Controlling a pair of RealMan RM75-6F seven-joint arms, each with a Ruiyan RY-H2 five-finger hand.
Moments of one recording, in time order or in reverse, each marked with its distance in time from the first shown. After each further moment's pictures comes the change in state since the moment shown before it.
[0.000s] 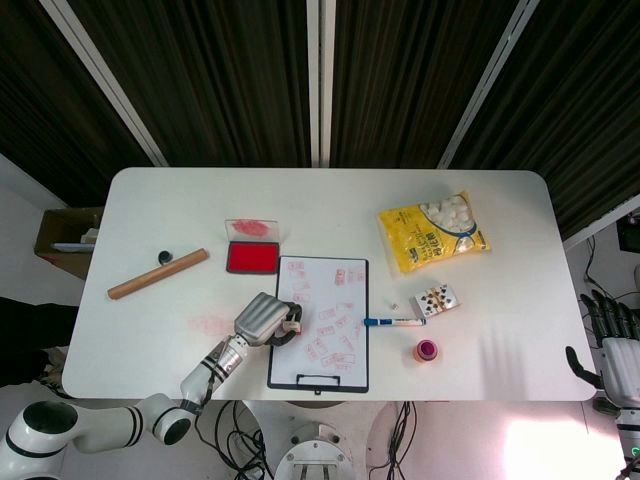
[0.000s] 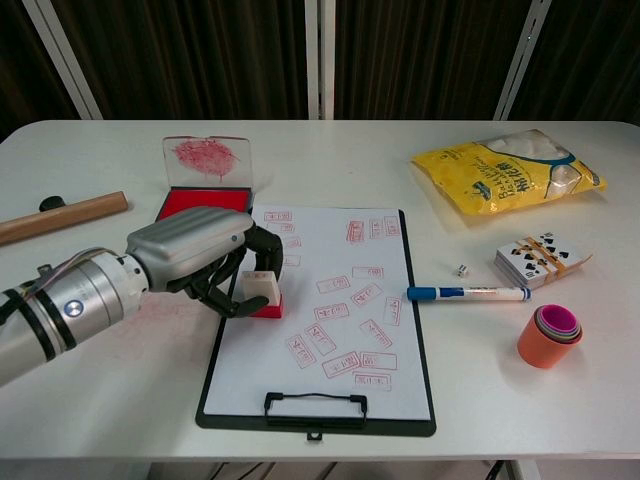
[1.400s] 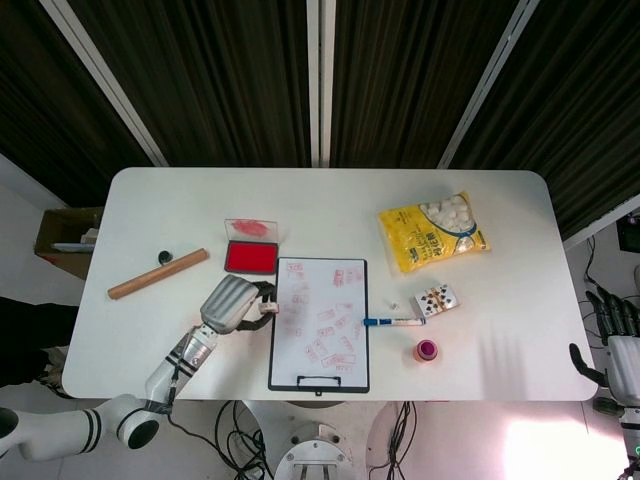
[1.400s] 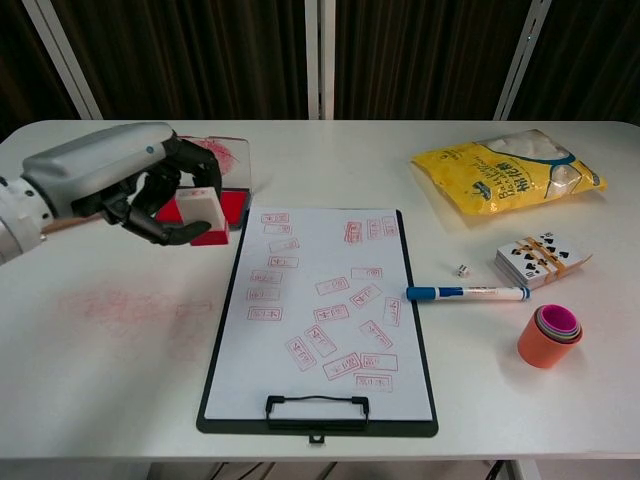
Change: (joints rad) left arm 0.082 0.255 -0.035 -0.258 0.044 0.151 -0.035; right arm 0.001 0.010 0.011 -0.002 0.001 0.011 0.019
